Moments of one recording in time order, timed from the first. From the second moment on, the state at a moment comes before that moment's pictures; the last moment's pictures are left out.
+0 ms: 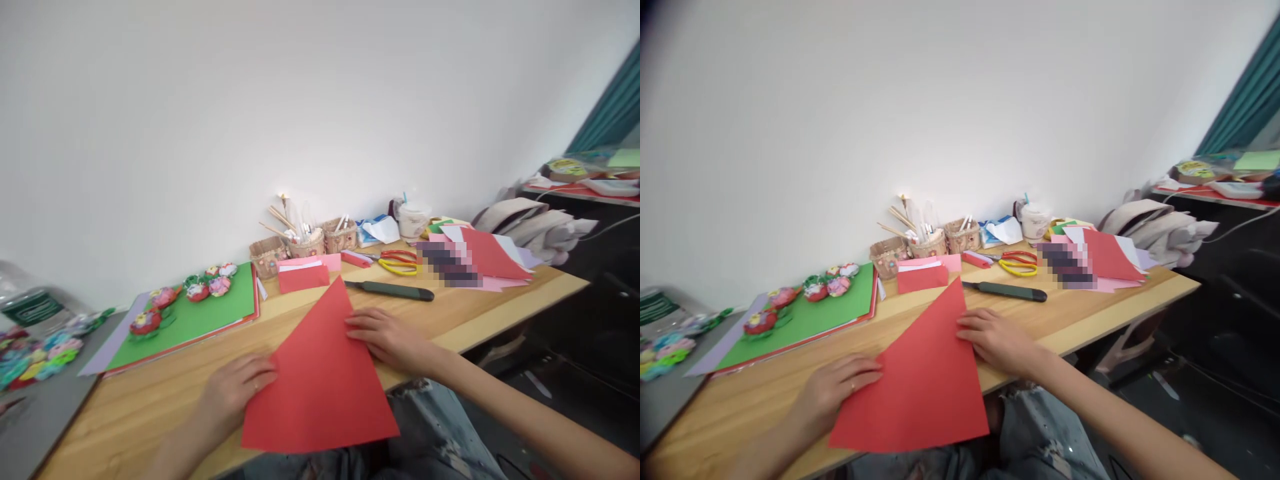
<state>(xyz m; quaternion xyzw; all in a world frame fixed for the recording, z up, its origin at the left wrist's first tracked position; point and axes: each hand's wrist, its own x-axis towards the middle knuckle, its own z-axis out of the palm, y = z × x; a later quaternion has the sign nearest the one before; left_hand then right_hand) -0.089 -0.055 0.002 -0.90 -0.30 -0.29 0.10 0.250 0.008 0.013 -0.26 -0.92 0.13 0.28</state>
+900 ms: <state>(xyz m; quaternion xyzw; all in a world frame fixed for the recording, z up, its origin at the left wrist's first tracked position) -0.091 -0.058 0.004 -0.71 -0.62 -0.27 -0.21 0.235 -0.003 -0.005 -0.50 -0.84 0.14 0.18</state>
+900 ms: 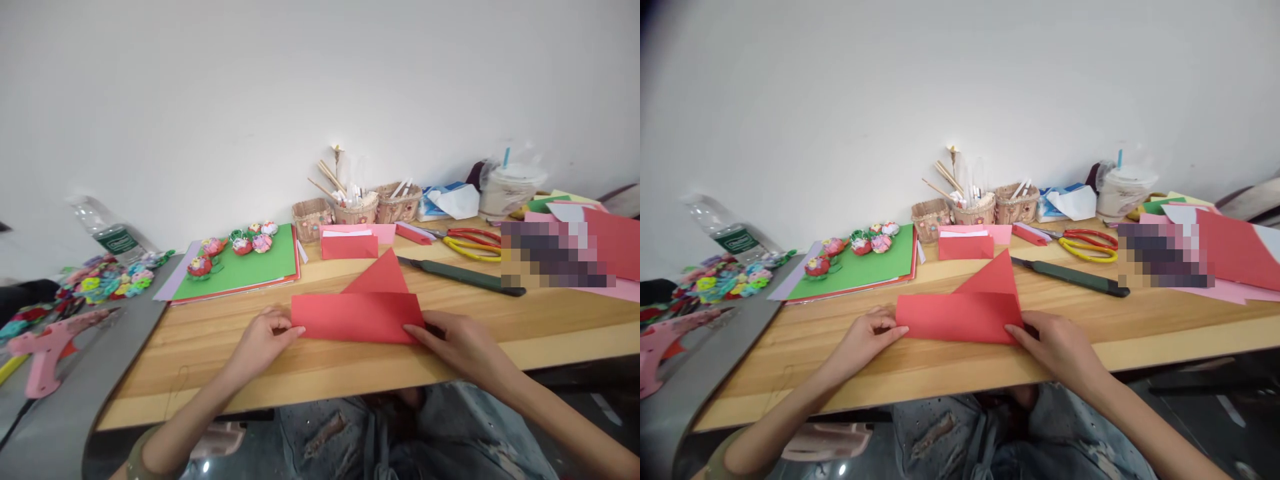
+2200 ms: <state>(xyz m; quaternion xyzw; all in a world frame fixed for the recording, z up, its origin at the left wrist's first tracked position) -0.087 -0.040 0.013 -0.63 -0.73 -0.14 -0.24 0.235 0.009 0.001 -0.54 -0.80 0.22 0.15</state>
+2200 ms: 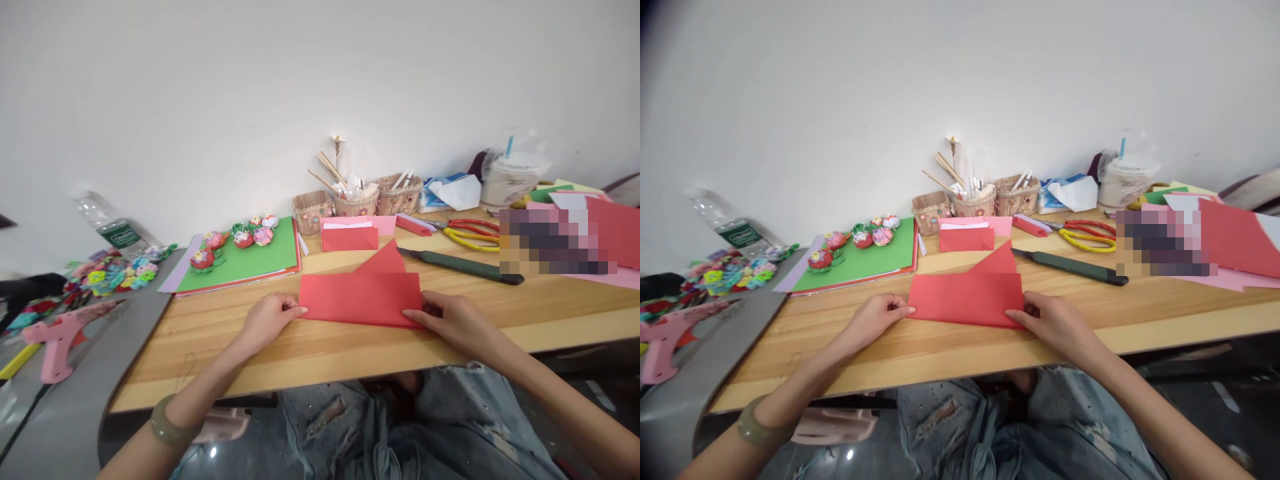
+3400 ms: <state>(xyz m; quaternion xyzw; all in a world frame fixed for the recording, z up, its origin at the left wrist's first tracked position) -0.090 -0.047 0.009 -0.70 -0.70 -0.11 -0.12 0.232 -0.013 -0.016 -0.52 -0.82 0.02 0.24</state>
